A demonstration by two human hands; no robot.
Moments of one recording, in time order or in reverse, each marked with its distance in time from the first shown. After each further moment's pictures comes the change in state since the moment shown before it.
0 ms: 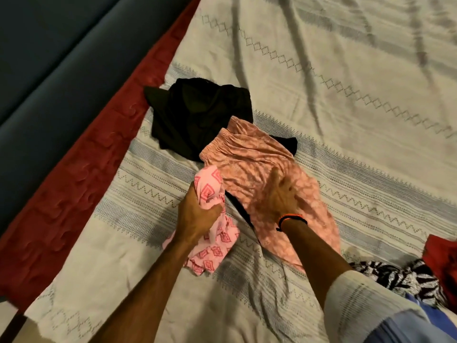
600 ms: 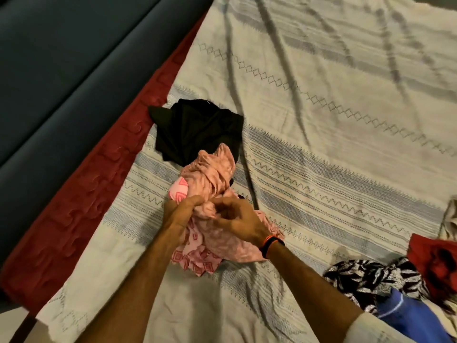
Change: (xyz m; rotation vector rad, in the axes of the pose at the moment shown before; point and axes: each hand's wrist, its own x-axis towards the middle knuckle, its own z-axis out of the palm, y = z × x) left_hand -0.024 0.036 -0.038 -0.513 0.141 -0.399; right_hand -0.097 -0.065 -0.032 0.862 -0.339 -0.516
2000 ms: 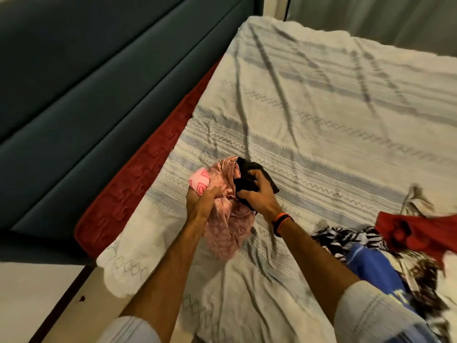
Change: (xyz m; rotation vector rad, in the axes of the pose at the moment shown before) left_hand -0.149 -0.027 -0.060 -0.068 -0.038 0.245; right_hand -0.118 -0.089 0.017 -0.012 0.326 0.120
